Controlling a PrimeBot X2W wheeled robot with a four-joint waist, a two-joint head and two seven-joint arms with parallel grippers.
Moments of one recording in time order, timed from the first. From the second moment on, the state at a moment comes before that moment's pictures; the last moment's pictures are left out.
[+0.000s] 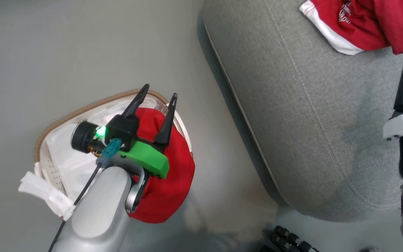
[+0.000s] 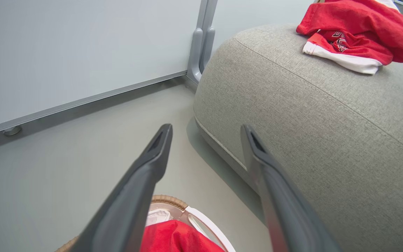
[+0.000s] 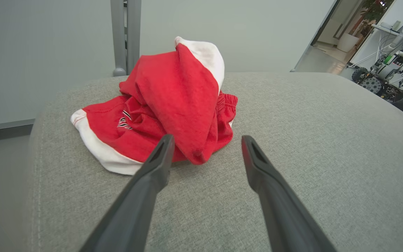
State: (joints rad) left arm -0.53 0.13 -0.49 0.44 -0.29 -0.08 -0.26; right arm -0.51 -0.13 -0.34 0.38 0.05 0.13 -0.26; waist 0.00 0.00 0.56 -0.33
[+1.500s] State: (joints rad) left arm -0.01 0.05 -0.05 0.45 -0.23 -0.05 -0.26; right arm -0.16 -0.05 -0.01 0.39 0.11 0.13 -0.26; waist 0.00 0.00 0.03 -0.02
